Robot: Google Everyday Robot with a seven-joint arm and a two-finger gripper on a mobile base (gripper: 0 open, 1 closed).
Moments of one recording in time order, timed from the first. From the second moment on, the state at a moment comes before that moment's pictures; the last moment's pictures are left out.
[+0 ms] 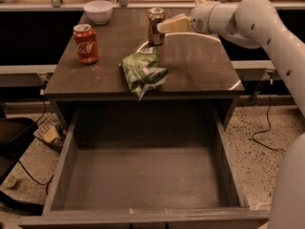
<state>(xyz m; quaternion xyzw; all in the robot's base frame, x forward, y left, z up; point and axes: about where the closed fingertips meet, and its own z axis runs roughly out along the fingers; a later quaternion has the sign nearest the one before) 0.819 -0.102 0.955 -0.34 0.68 0.18 0.62</state>
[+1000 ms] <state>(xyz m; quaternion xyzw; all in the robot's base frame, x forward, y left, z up) 0.856 -0.053 0.911 -0.33 0.71 0.20 0.59</state>
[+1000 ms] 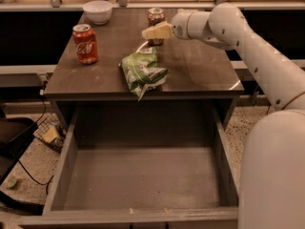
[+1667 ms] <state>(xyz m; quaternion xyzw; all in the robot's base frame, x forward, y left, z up) 0.877 -0.035 0.910 -0.31 0.69 0.28 0.60</state>
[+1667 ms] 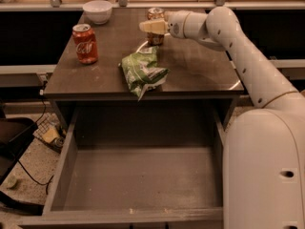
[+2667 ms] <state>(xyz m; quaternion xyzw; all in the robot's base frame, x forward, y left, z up) 0.879 -0.027 0.910 -0.31 0.68 0.28 0.60</state>
